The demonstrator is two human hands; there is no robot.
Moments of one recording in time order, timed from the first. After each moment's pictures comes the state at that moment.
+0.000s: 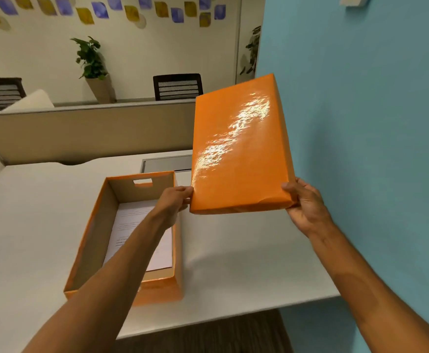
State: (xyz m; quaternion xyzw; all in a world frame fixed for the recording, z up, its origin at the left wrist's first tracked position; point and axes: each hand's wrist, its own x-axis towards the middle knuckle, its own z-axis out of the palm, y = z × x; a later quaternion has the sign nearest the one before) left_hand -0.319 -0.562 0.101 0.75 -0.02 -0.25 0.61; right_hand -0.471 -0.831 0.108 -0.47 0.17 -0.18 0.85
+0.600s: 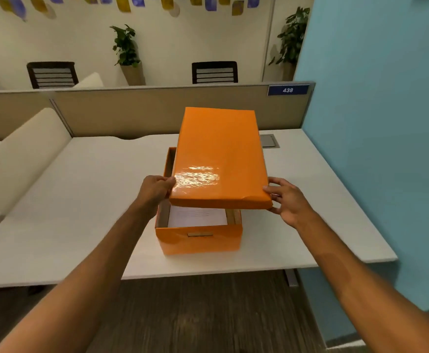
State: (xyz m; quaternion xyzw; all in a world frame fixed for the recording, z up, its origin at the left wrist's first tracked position) left_hand -0.357 -0.323 0.110 0.82 0.02 -0.11 0.57; right_hand -0.476 -0.626 0.085 -0.61 0.25 -0.04 0.75
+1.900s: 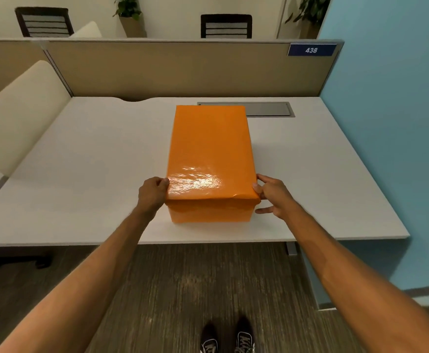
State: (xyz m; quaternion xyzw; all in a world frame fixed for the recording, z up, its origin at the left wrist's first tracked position) left_hand -0.375 -0.275 0.017 0.88 0.06 -0.10 0.47; right_hand -0.457 -0.567 0.015 -0.70 0.32 0.08 0.64
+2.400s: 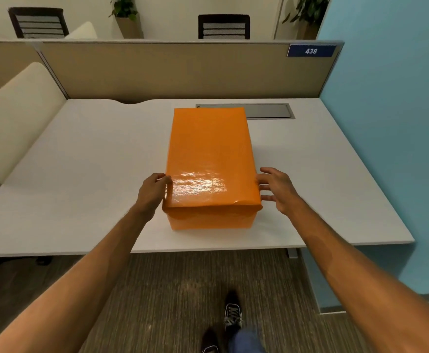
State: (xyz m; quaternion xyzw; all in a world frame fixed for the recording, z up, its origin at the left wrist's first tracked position) left_hand -0.348 -0.279 0.022 0.81 0.07 -0.14 0.56; right_hand -0.427 -0.582 0.017 -0.71 0.29 0.00 0.64
